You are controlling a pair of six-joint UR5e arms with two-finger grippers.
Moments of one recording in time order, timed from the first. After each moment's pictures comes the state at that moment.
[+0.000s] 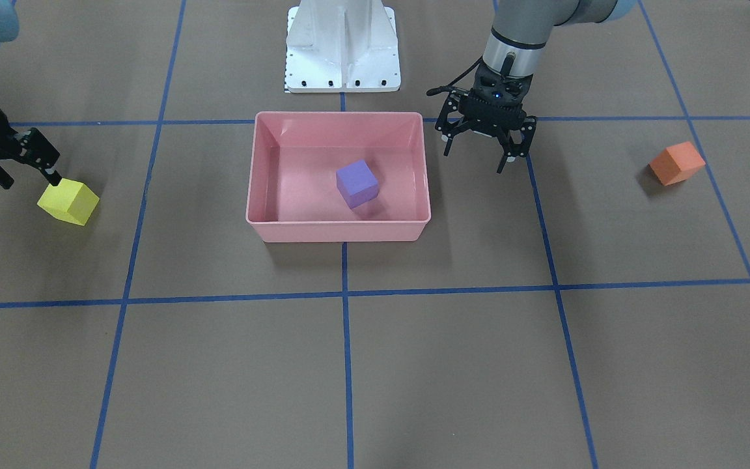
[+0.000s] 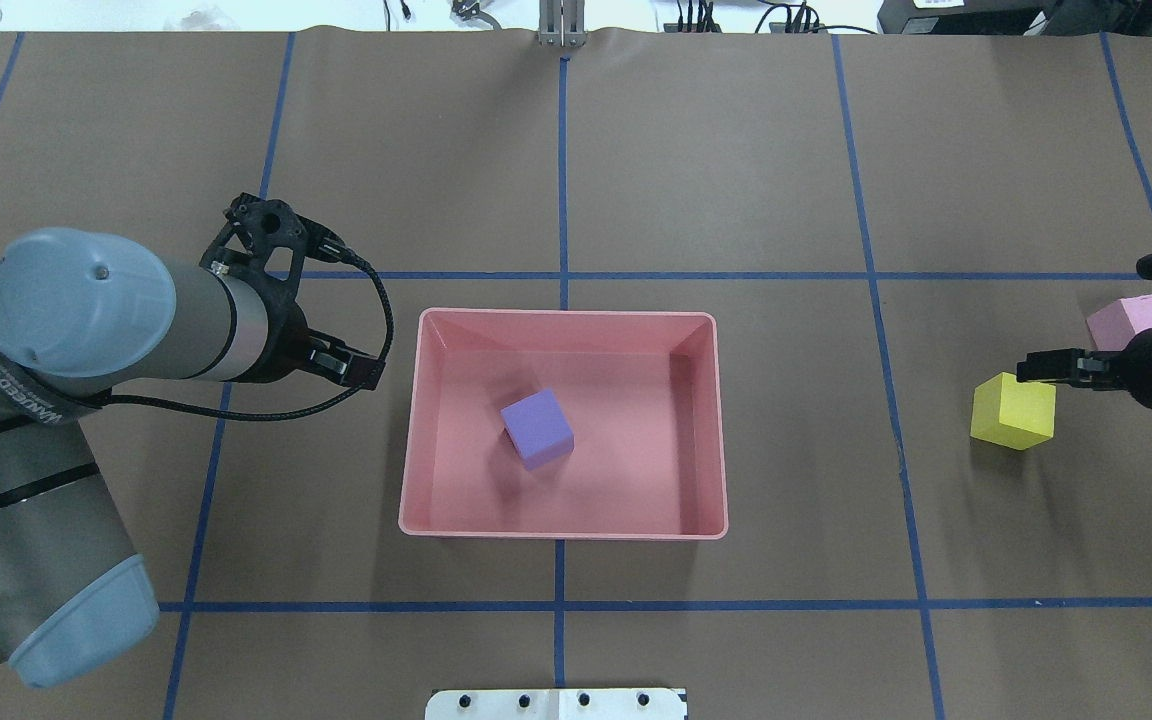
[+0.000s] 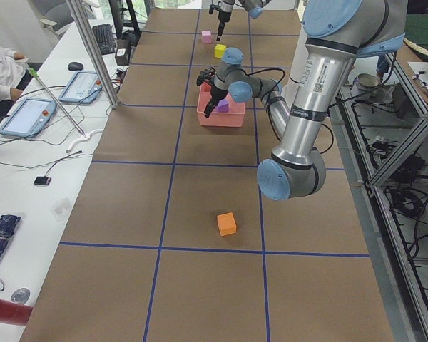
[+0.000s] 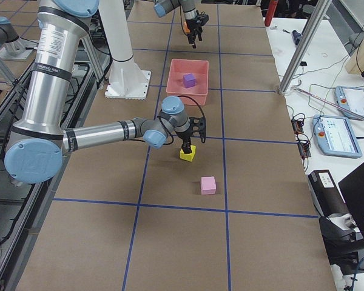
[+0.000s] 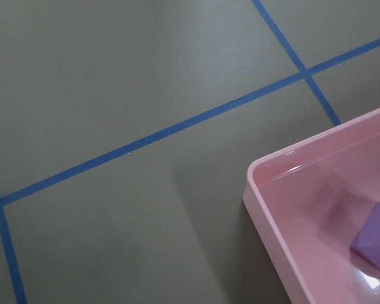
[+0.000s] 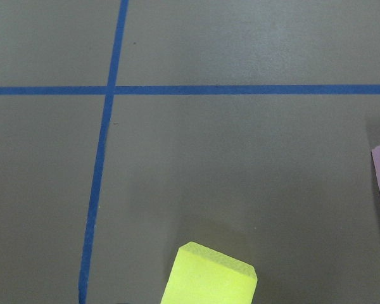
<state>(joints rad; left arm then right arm) -0.58 -1.92 -2.08 -1.66 -1.73 -0.78 0.82 -1.83 1.94 -0.85 1.89 1.15</state>
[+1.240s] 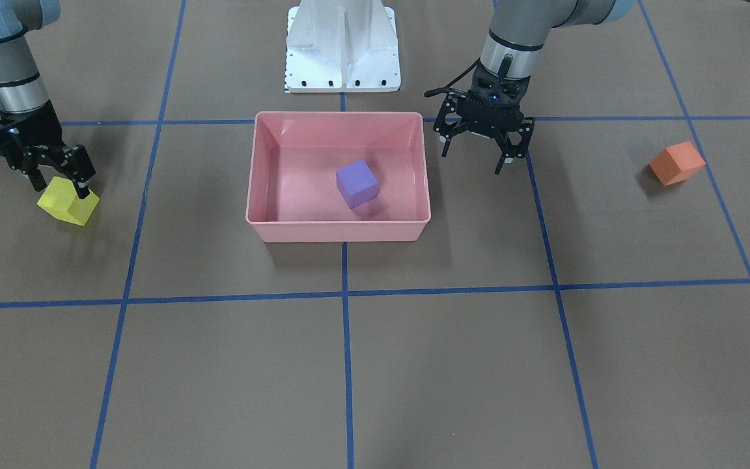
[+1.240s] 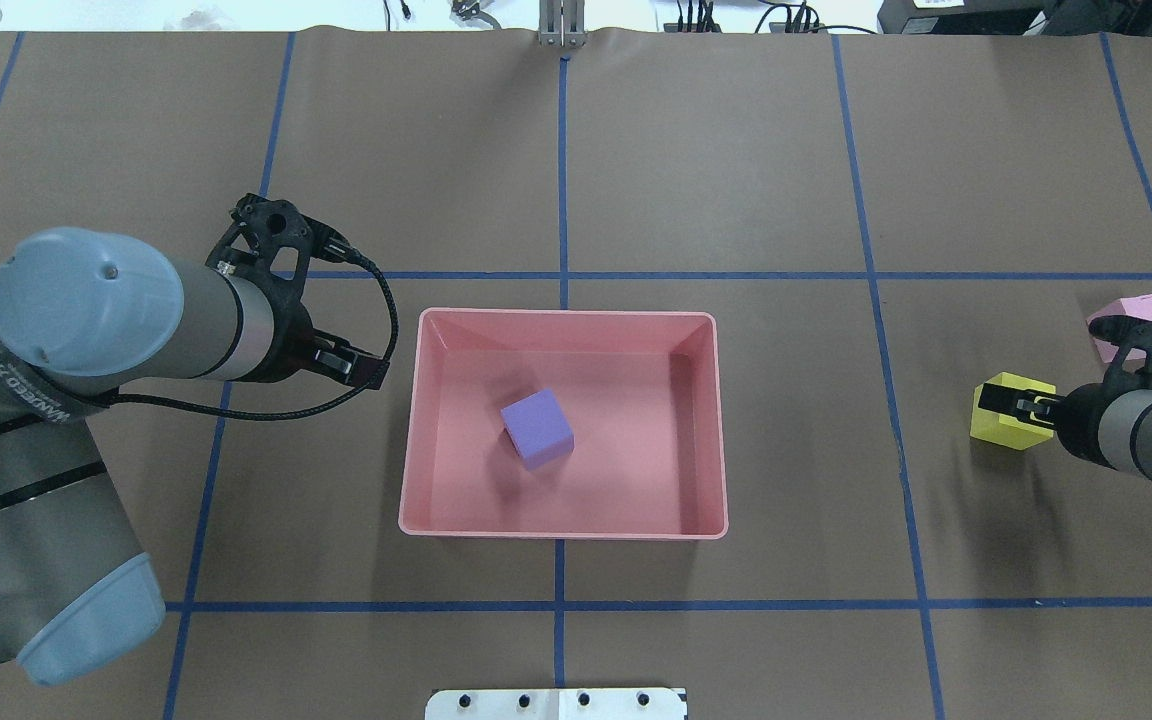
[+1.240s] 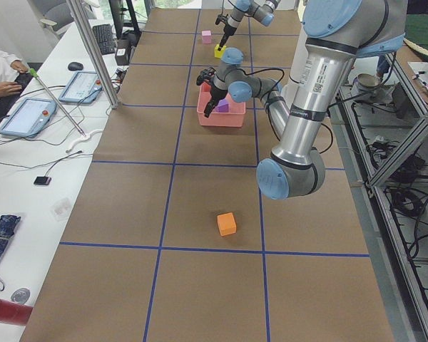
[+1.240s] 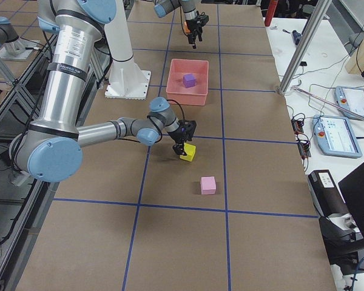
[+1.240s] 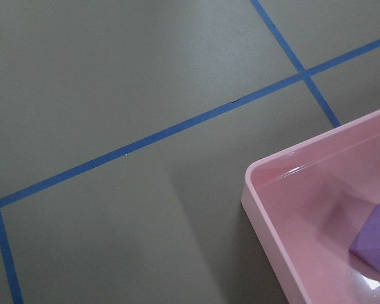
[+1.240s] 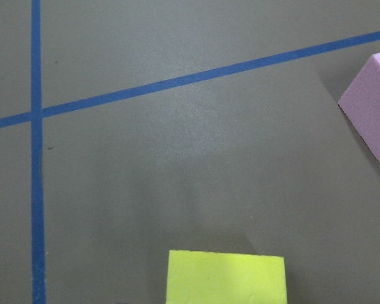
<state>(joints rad) -0.58 -1.93 -2.07 -1.66 -1.73 -0.78 0.57 -1.86 1.94 -0.85 1.53 1.42</state>
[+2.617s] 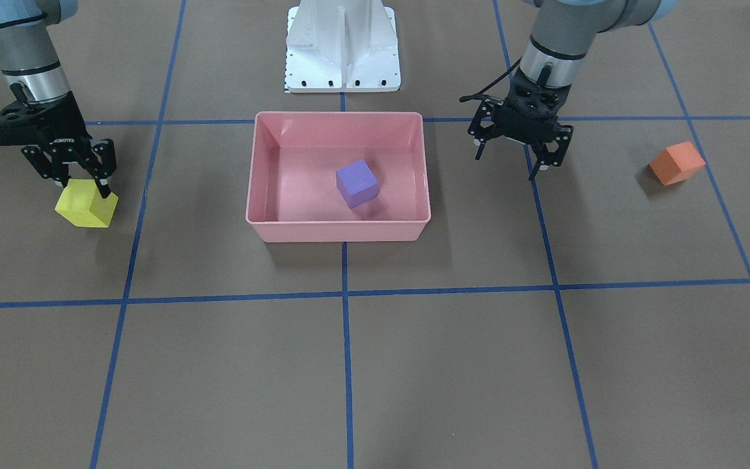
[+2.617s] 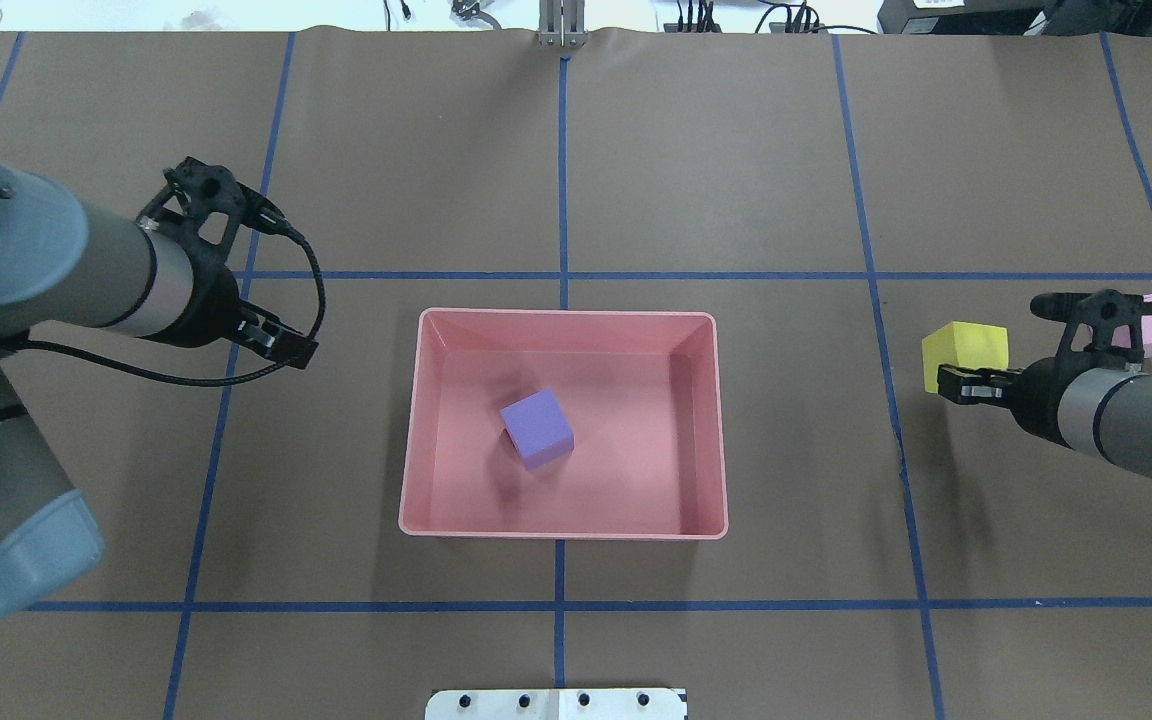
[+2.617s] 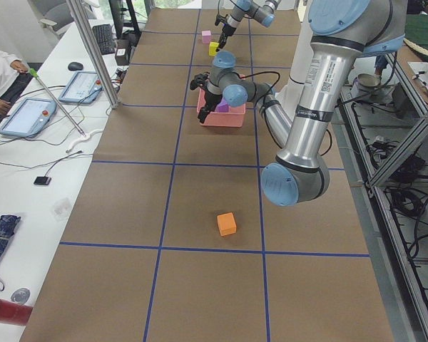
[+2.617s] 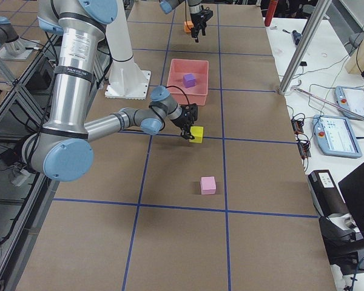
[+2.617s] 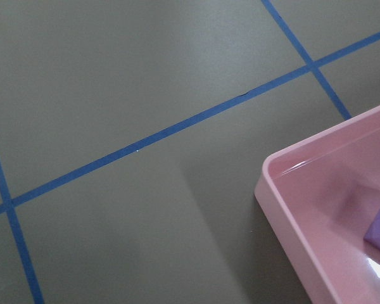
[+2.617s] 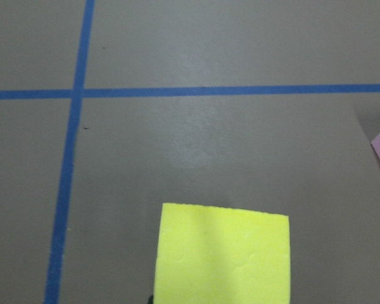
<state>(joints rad) -0.73 -1.83 -2.07 -1.66 -1.89 -0.55 0.57 -1.75 2.01 -0.86 1.50 1.21</state>
